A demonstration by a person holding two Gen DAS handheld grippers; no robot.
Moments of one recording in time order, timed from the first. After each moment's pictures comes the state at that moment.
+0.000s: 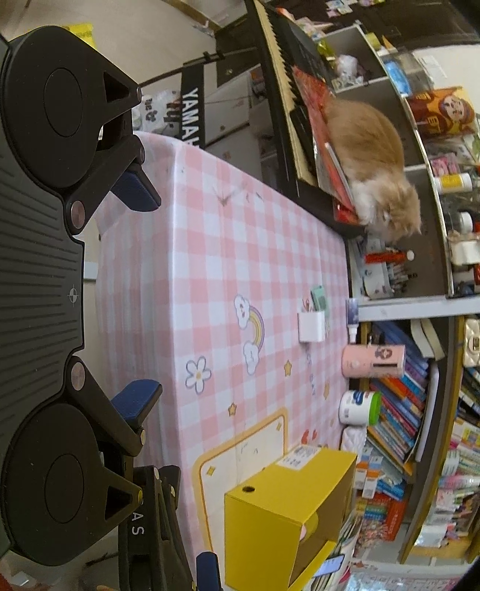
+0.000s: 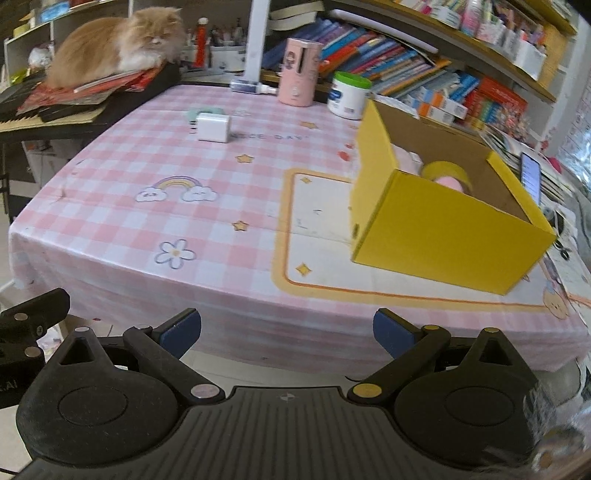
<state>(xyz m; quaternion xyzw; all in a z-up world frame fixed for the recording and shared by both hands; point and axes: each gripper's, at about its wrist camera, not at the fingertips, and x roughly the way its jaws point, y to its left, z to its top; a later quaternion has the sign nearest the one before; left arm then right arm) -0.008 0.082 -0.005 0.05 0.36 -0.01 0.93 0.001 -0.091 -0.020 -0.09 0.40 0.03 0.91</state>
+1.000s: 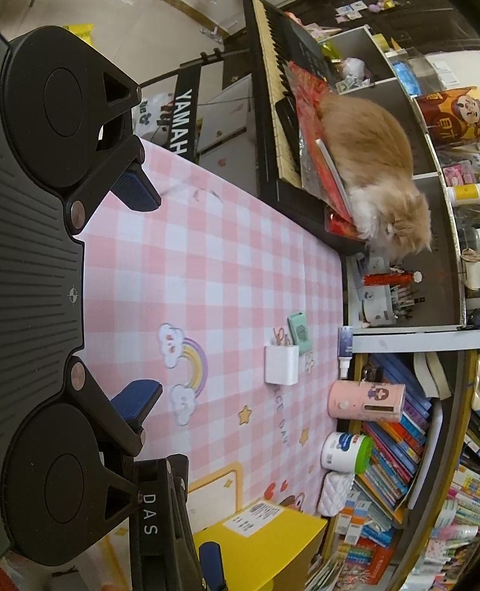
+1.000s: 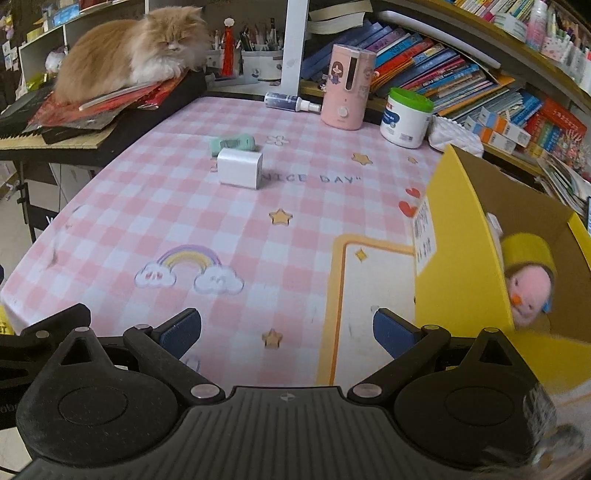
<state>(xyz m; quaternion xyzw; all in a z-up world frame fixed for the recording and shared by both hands) 0.109 0.090 -0.008 0.03 0.37 0.02 0.93 0.135 -0.066 -0.020 -0.08 0.41 0.09 0.91</state>
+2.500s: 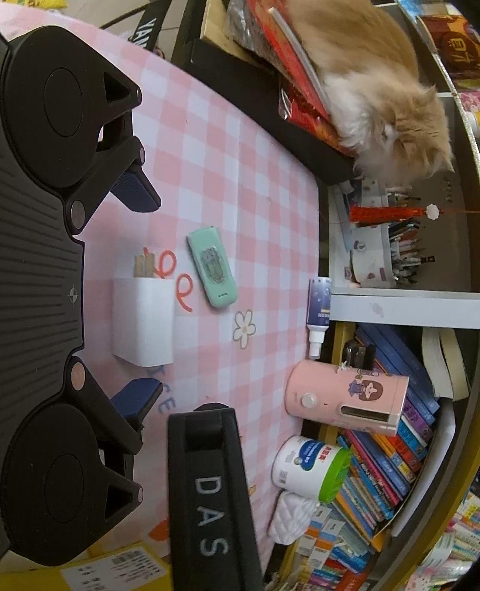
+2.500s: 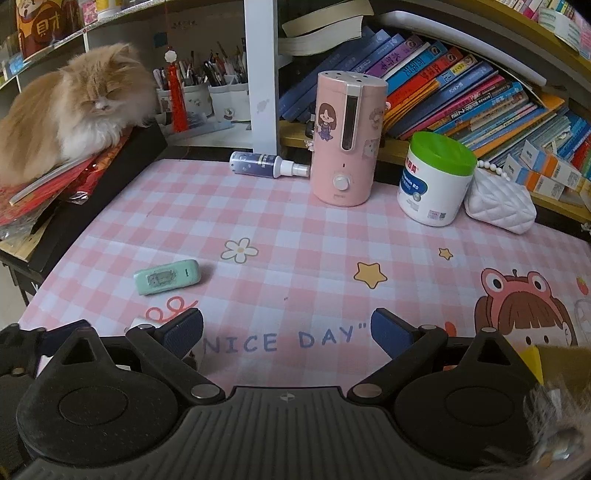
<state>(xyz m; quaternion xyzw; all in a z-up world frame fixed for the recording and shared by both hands) 0.323 0.045 -0.058 -0.01 0.36 -0.02 0.93 0.348 -0.071 -0.015 -0.04 0.39 0.10 0.91</state>
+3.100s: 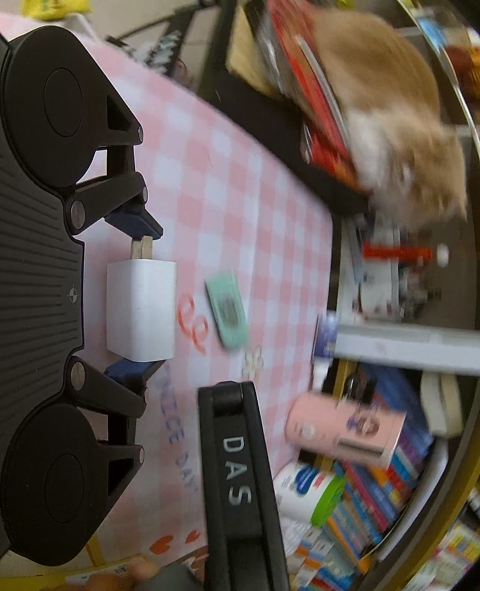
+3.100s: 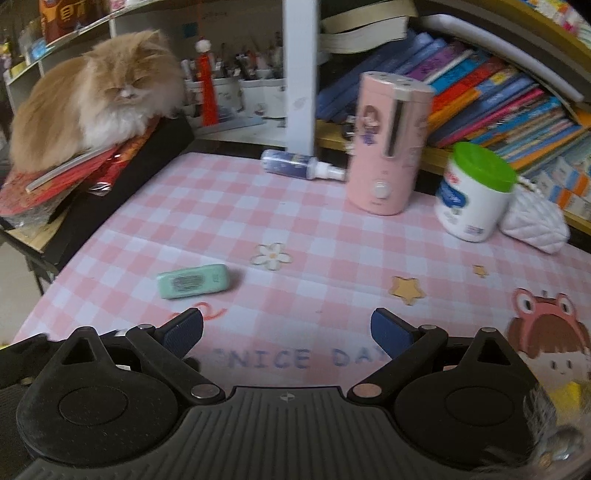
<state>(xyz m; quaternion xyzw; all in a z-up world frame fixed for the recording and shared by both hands) 0.299 0.080 -0.052 -0.04 0.38 0.02 0.92 0.363 -0.045 -0.023 -0.05 0.39 0.15 0.91</state>
